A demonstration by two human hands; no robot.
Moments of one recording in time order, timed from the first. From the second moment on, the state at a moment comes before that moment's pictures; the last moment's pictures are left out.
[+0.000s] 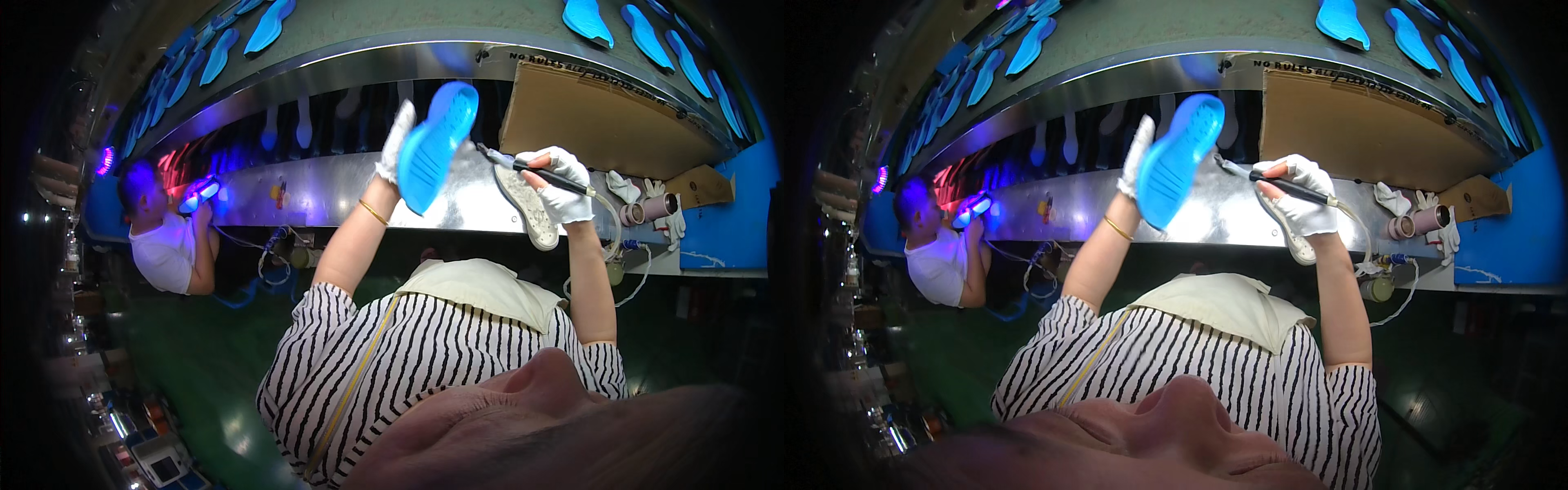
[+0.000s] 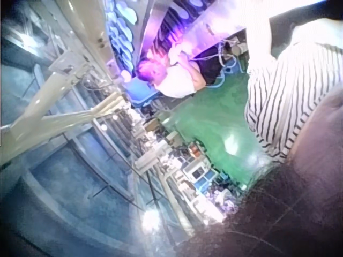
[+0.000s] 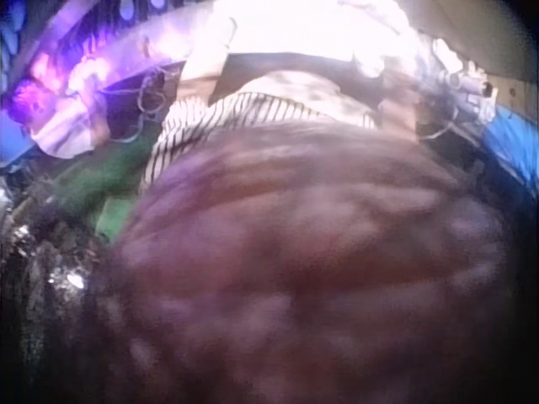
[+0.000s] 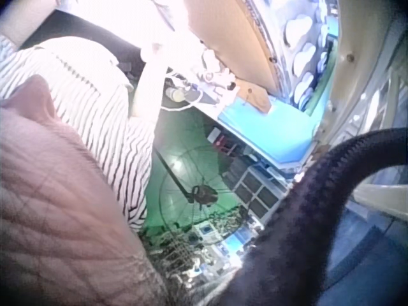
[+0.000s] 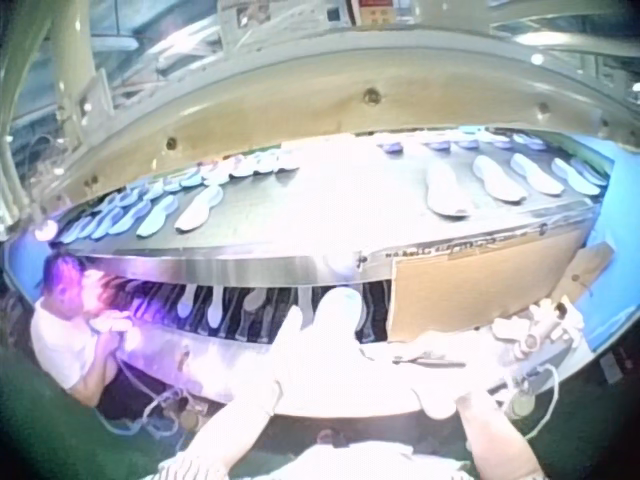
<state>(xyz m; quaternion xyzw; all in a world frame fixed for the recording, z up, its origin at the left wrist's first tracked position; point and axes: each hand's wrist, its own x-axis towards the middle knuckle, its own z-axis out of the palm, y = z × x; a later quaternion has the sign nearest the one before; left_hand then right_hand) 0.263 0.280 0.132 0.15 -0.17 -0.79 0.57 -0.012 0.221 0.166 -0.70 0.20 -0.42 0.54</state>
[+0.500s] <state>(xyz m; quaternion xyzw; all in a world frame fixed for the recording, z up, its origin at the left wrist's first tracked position) 0.152 0.295 0.104 0.21 -0.17 -0.72 0.64 0.011 0.250 0.166 -0.68 0.20 -0.48 0.52</state>
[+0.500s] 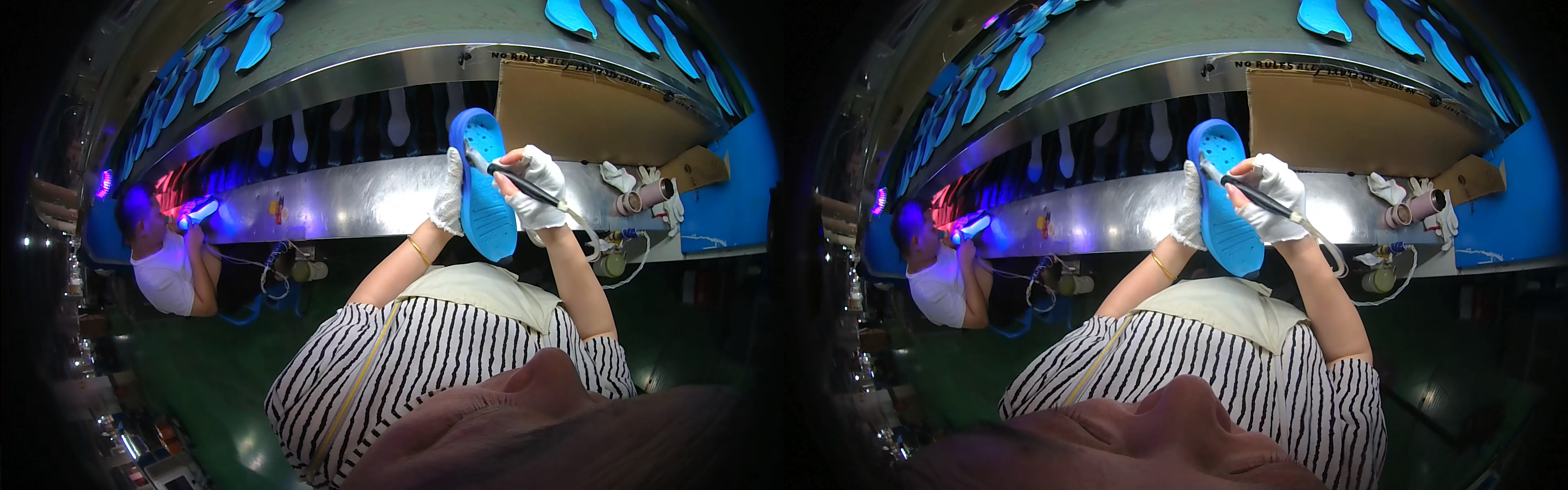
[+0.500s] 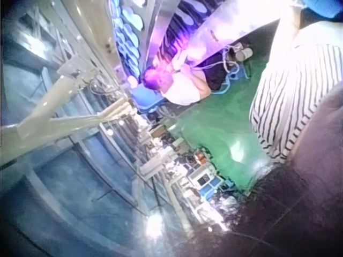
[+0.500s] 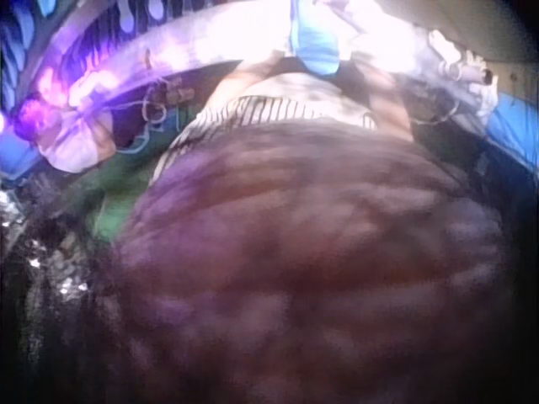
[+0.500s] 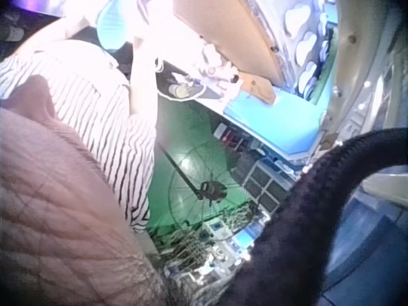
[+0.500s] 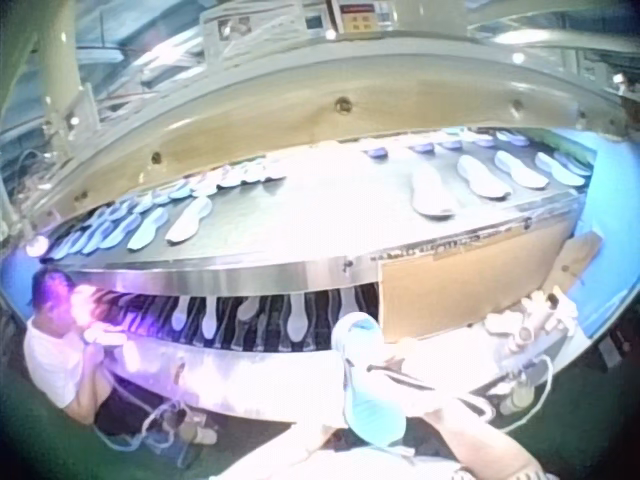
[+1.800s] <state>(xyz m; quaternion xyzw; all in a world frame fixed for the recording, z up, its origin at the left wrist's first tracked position) 0.153 0.305 0.163 0.06 -0.17 -0.74 0.65 -0.016 0.243 0.169 -0.69 0.23 -0.46 0.51</state>
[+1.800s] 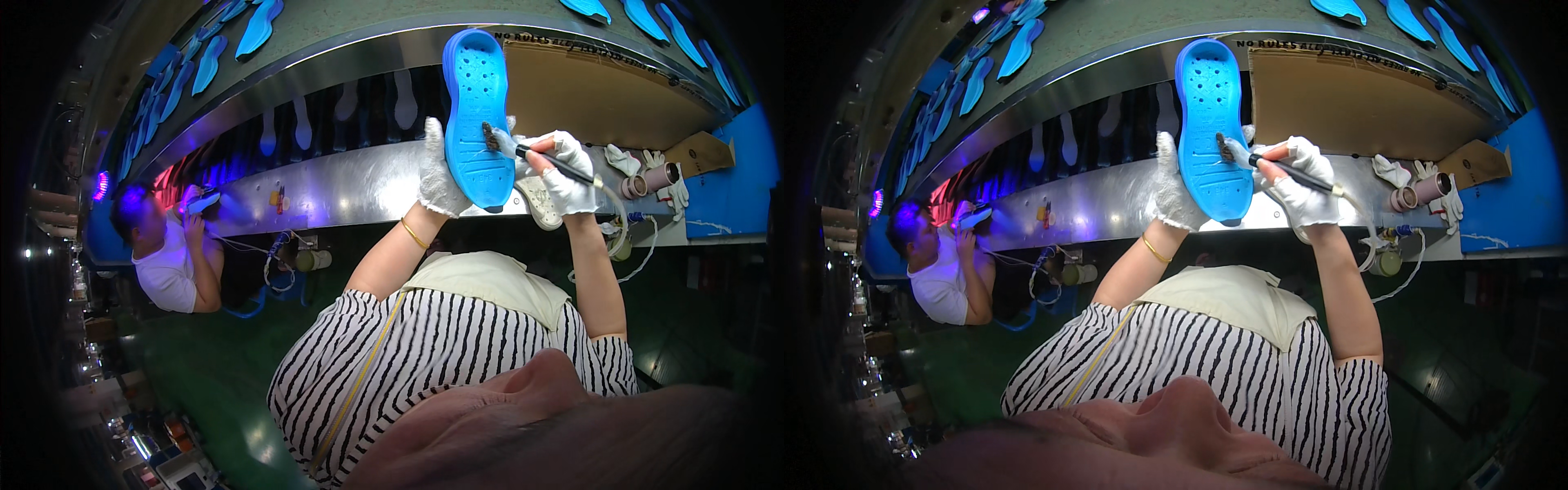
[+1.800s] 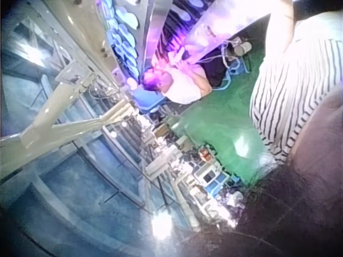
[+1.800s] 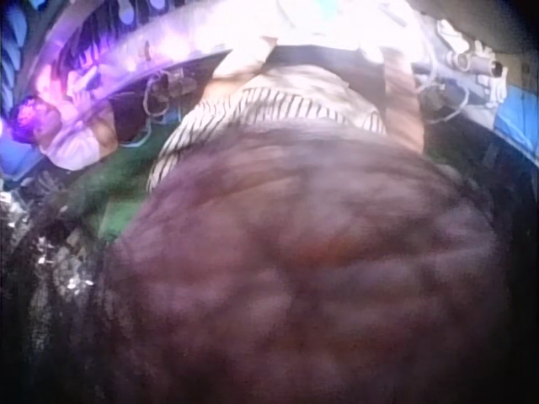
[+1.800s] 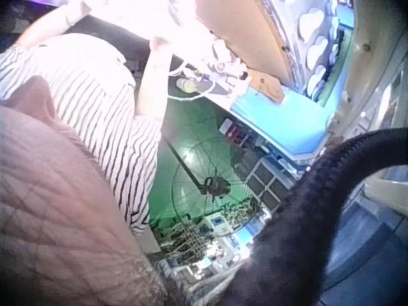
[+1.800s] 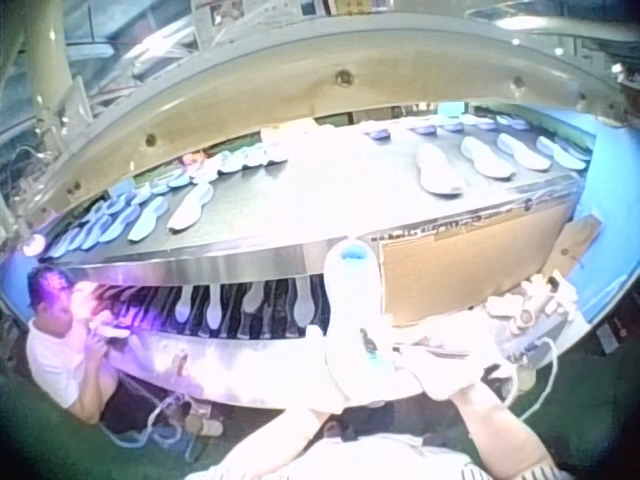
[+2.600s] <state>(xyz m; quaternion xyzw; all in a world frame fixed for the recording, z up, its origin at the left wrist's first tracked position) 0.178 0.278 0.171 0.08 -0.26 -0.69 0.67 -0.008 0.259 0.169 -0.79 0.14 -0.39 0.46</state>
